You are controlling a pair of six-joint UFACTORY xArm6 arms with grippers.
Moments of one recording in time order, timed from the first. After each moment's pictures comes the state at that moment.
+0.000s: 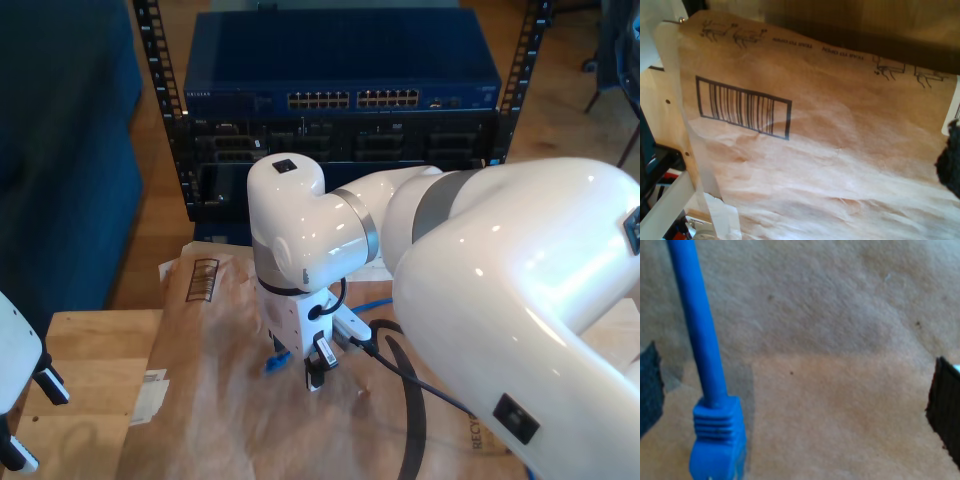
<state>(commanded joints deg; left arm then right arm) 25.0 -20.8 -43.6 -9.7 89.4 -67.1 36.6 20.4 -70.5 5.8 57.3 90.1</state>
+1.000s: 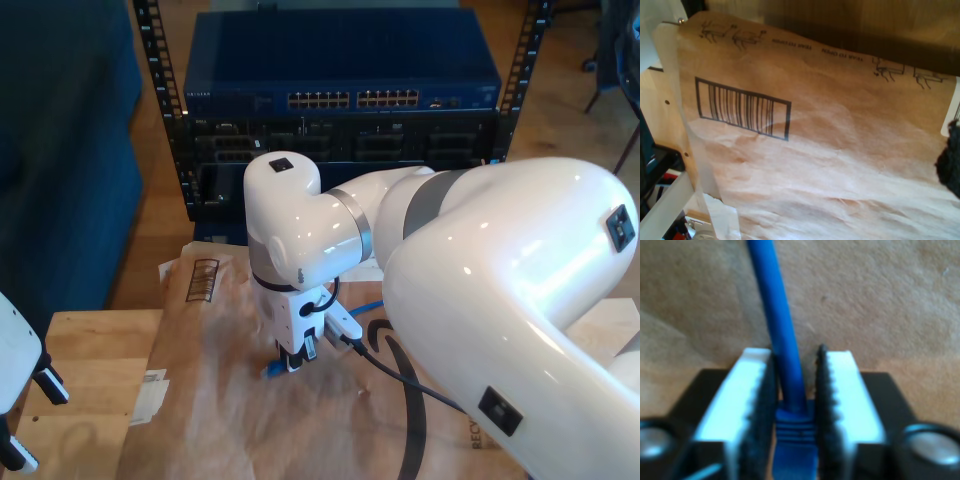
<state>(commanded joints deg) 25.1 -20.8 -43.6 -9.7 89.3 -67.0 36.5 21.5 -71.9 5.8 55.4 94.0</state>
